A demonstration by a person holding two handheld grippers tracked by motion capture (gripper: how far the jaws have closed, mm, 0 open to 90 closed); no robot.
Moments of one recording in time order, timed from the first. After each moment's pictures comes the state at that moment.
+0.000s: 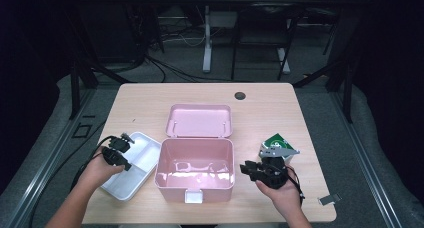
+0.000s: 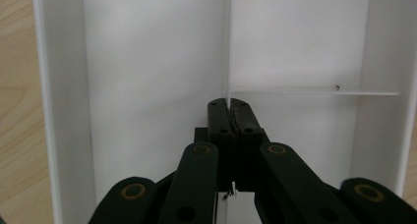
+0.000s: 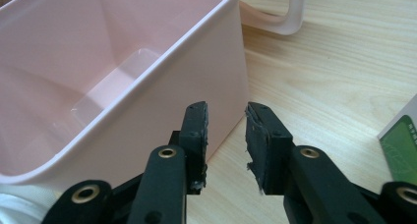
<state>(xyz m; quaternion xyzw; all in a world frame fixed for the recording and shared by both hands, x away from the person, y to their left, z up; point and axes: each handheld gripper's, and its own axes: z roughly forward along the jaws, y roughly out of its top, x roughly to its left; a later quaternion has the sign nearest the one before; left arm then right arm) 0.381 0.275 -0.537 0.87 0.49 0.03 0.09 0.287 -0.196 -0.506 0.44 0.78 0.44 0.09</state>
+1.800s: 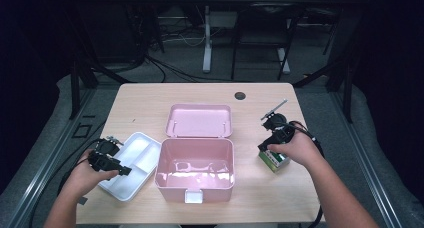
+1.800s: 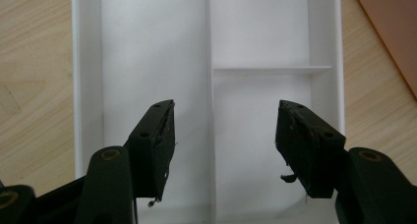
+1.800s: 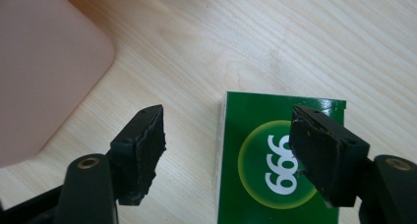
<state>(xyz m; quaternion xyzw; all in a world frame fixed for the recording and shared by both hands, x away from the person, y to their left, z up) 0.352 0.295 -0.511 0.87 0.47 0.05 0.17 0.392 -0.220 -0.454 0.45 0.87 0.16 0.09</state>
